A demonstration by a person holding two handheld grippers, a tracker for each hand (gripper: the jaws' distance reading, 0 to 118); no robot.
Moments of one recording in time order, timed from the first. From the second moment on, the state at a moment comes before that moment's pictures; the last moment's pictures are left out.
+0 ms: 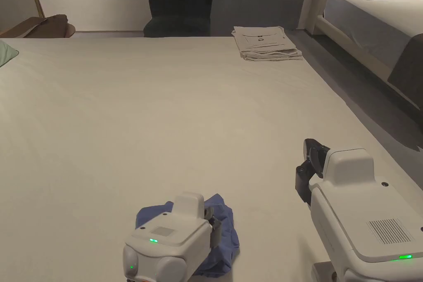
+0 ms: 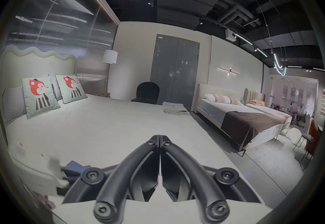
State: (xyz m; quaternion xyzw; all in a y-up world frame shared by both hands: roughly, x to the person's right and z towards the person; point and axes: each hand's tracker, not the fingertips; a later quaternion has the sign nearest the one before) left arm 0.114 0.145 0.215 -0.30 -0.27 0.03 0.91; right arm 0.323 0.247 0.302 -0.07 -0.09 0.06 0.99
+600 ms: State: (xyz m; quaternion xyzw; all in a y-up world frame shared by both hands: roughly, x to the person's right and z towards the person) left arm -0.031 0.263 0.211 -0.09 -0.12 0.00 0.99; right arm 0.275 0.267 0.297 -0.03 -0.08 0.06 0.99
